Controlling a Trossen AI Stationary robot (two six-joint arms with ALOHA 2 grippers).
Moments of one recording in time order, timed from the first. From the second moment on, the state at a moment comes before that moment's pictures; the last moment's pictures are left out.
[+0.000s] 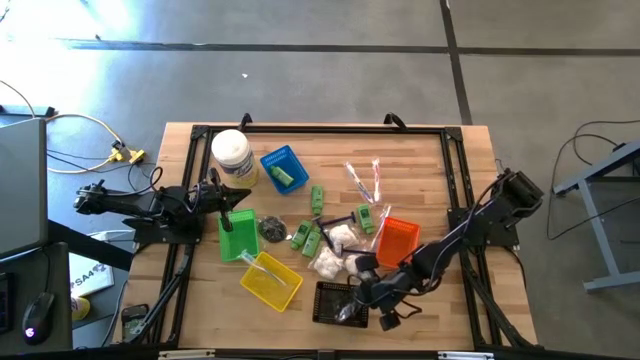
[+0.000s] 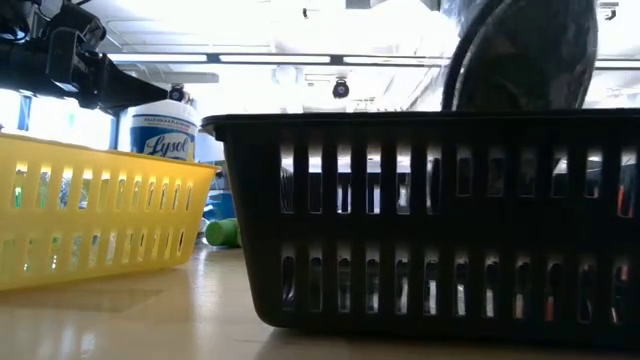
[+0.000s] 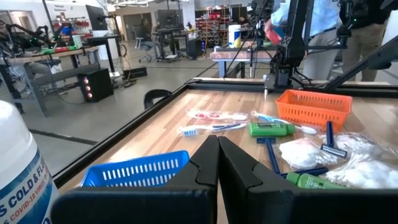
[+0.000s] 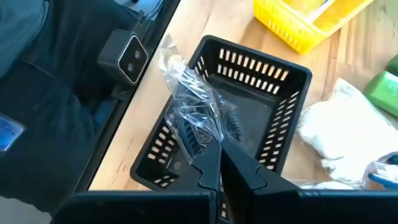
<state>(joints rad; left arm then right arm) -0.14 0.03 0.07 0.00 -0.50 0.05 0.61 1.66 1.13 -0.30 0.12 0.26</state>
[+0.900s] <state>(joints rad) -0.14 0.03 0.07 0.00 -0.50 0.07 0.51 1.14 1.11 -0.29 0.31 -0.01</state>
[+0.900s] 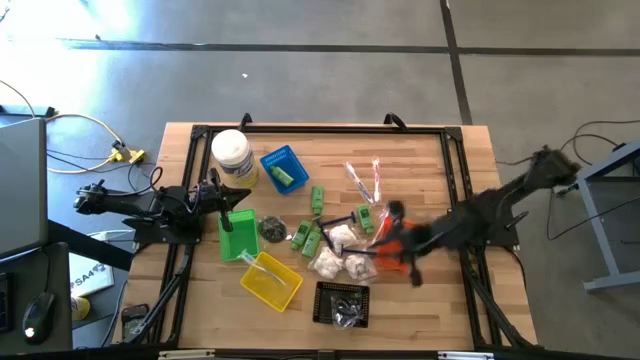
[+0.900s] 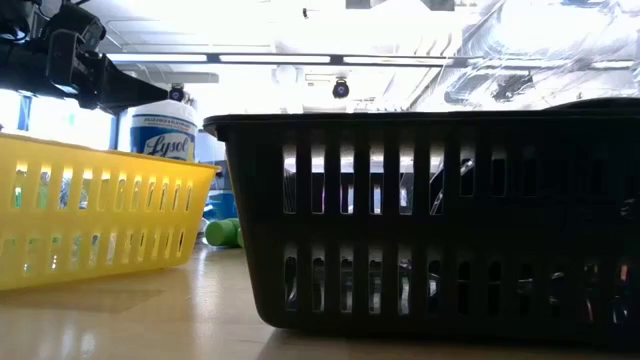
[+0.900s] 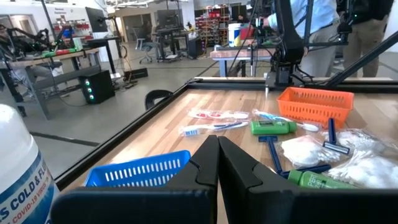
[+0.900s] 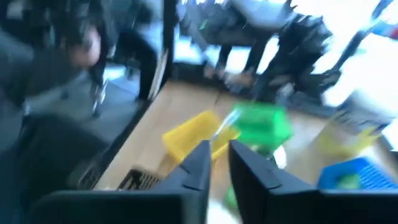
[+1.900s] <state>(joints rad) -0.14 0.03 0.07 0.00 -0.51 0.11 -0.07 0.04 0.14 0.14 -0.05 0.16</state>
